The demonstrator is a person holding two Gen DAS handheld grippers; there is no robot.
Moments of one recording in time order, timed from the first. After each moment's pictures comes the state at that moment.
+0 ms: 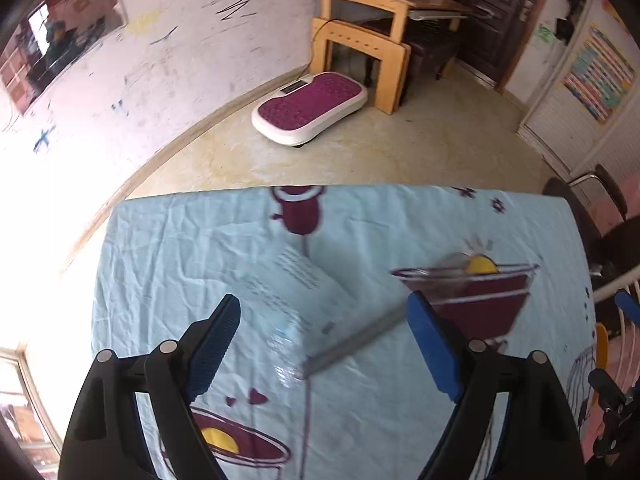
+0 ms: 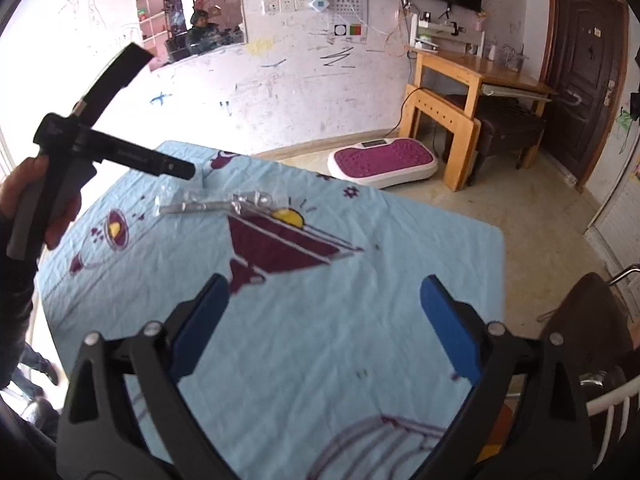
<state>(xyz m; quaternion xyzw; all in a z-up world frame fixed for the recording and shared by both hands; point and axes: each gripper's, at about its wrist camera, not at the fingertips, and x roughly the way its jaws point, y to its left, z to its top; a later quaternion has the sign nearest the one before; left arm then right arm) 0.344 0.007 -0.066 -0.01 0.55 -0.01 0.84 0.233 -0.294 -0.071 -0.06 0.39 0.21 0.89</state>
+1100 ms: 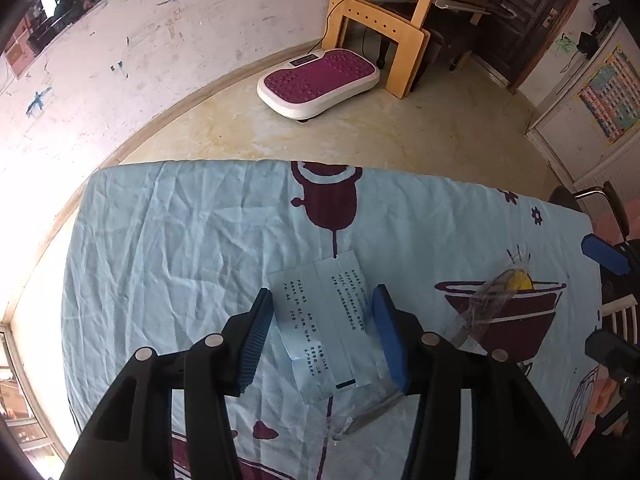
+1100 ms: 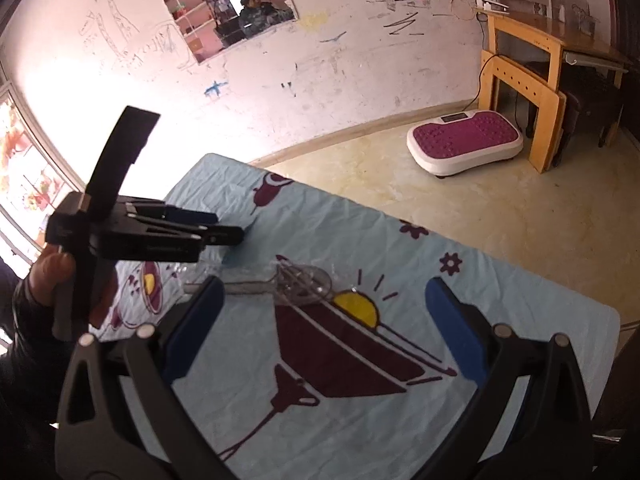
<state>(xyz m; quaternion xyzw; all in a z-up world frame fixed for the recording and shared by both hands) 0.361 0.033 -0.102 -0.05 0.58 -0.01 0.81 0.339 -0.236 -0.087 0.00 0.45 0.34 0.82</state>
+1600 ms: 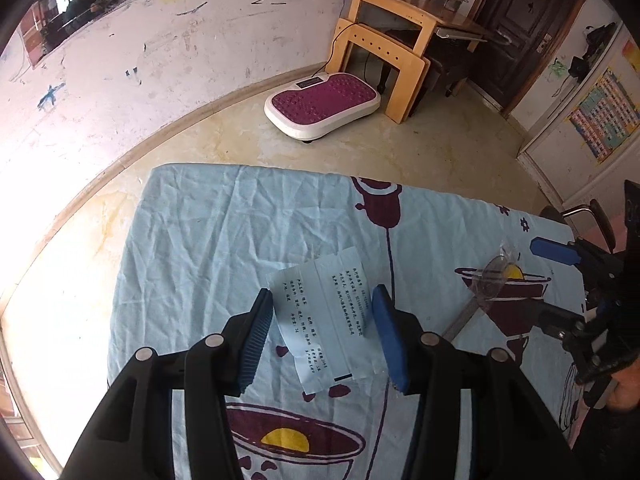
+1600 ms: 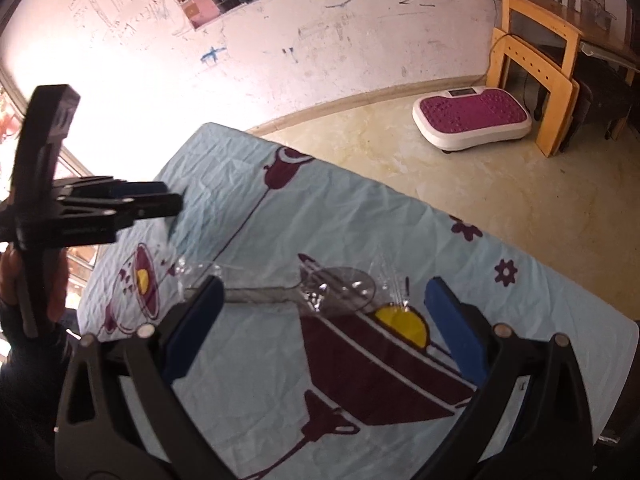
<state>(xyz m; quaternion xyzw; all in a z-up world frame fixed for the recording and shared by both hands) 0.311 0.092 -0.067 -0.08 0.54 -0.02 0.84 0.350 -0.184 -0.104 -0.04 0.51 0.32 0.80</state>
